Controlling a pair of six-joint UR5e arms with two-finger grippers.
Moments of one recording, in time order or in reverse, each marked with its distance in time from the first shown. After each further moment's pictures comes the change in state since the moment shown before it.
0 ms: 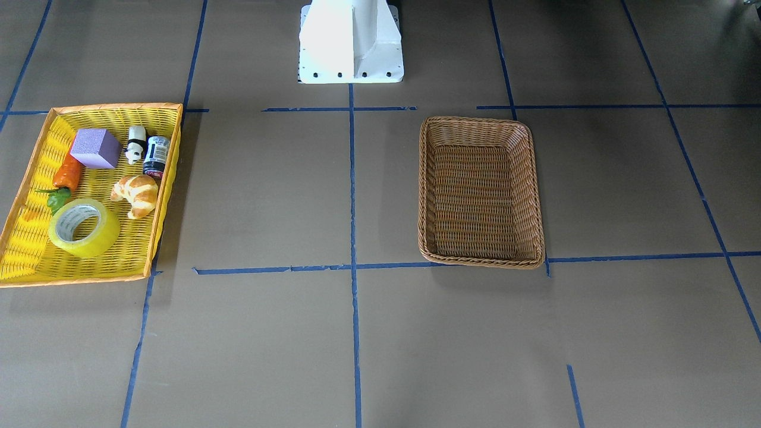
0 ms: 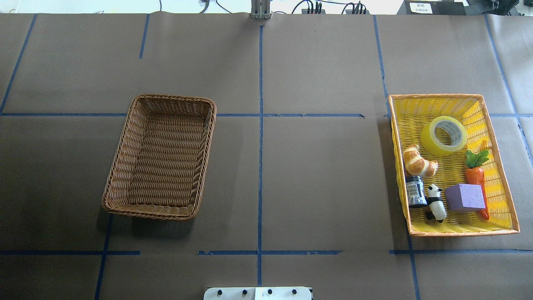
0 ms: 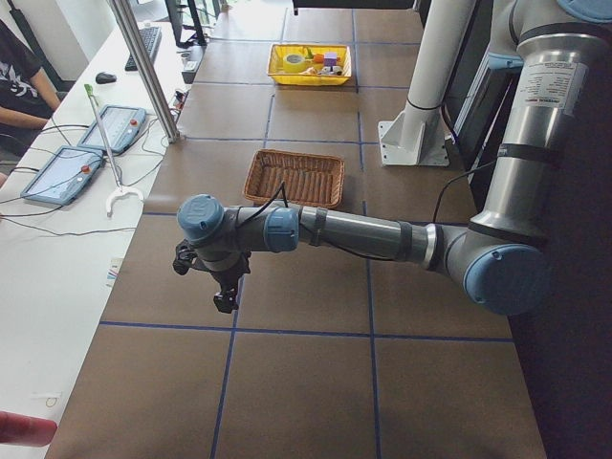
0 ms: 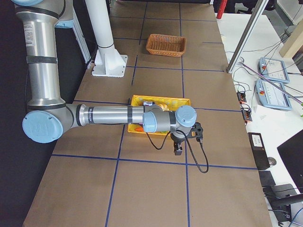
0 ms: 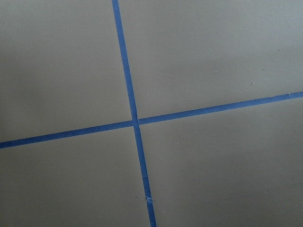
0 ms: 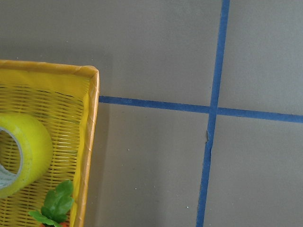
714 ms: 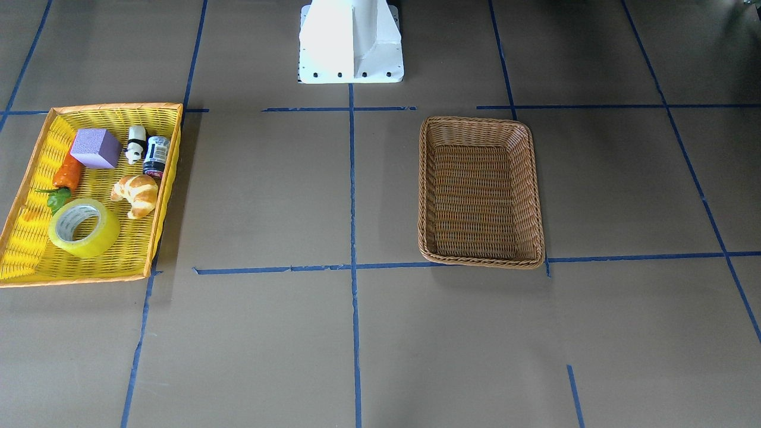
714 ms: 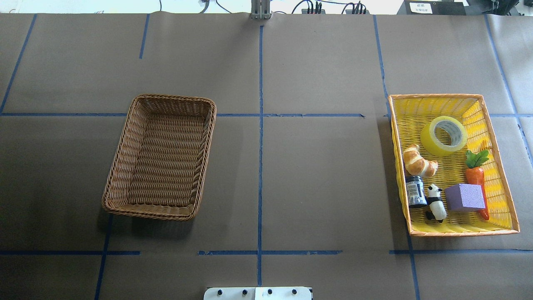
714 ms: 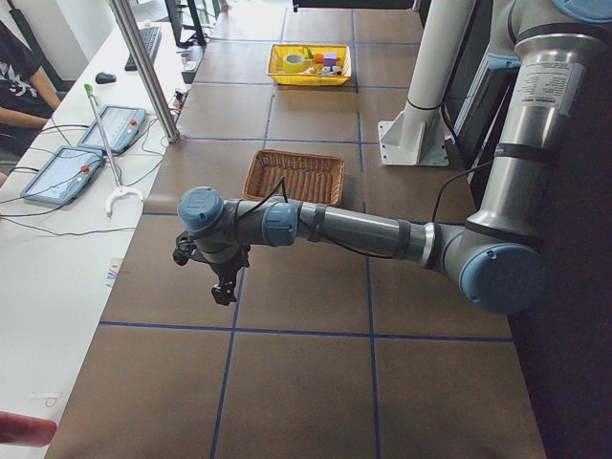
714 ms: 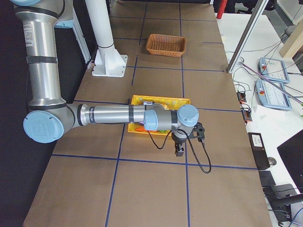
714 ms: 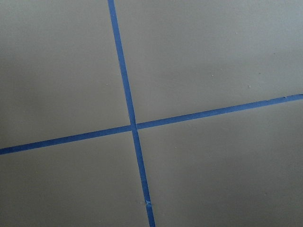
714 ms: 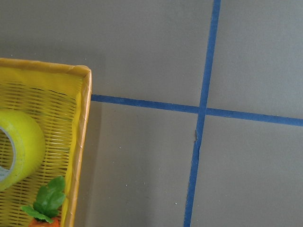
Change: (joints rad) left arm 0.023 -0.005 -0.012 -0.014 -0.003 0.000; right arm 0.019 0.008 0.002 -0.040 -0.014 -0.042
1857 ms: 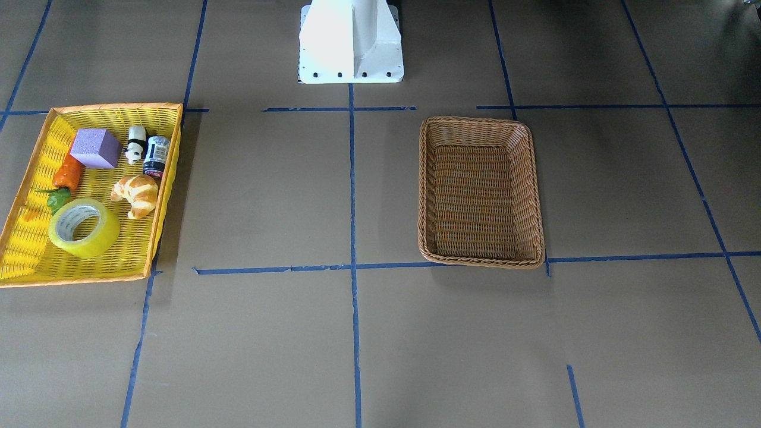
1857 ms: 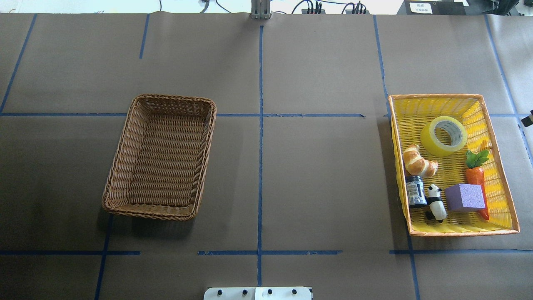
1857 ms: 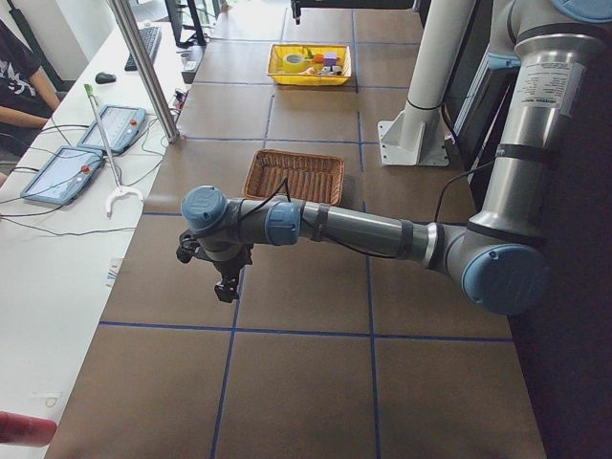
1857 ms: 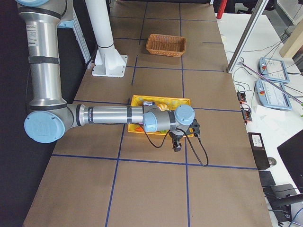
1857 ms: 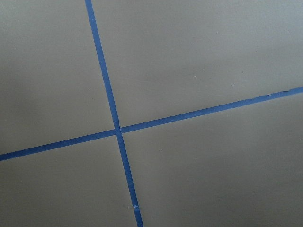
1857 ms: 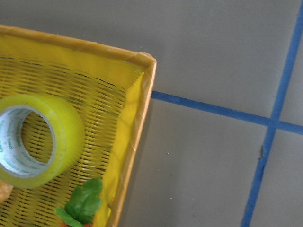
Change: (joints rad) left arm 0.003 0.017 -0.022 -0.002 -0.029 0.002; right arm -0.141 -0.013 -0.001 0.172 0.042 0.092
